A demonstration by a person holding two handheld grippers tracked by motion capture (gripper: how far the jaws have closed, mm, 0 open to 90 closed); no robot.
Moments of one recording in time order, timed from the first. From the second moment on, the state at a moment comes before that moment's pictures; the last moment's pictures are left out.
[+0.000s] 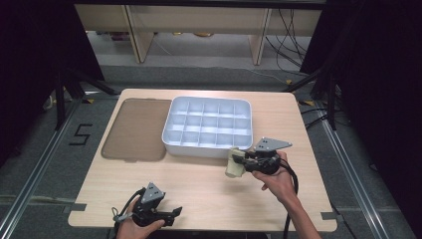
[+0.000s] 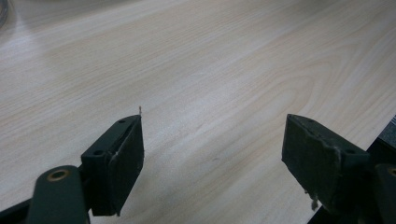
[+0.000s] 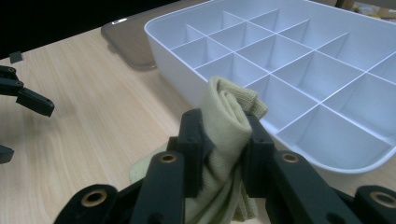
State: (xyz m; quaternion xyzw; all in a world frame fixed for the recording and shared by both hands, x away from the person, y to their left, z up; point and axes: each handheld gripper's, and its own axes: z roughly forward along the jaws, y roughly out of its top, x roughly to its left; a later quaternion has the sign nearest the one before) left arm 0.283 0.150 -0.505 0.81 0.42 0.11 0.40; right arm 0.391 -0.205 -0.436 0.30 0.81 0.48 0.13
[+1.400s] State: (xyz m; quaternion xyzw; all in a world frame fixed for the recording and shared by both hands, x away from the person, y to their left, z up) left arm 0.286 0.154 -0.505 0.82 0.41 0.11 0.38; right arm 0.436 -0.222 -0.402 0.33 0.78 0.47 0.22
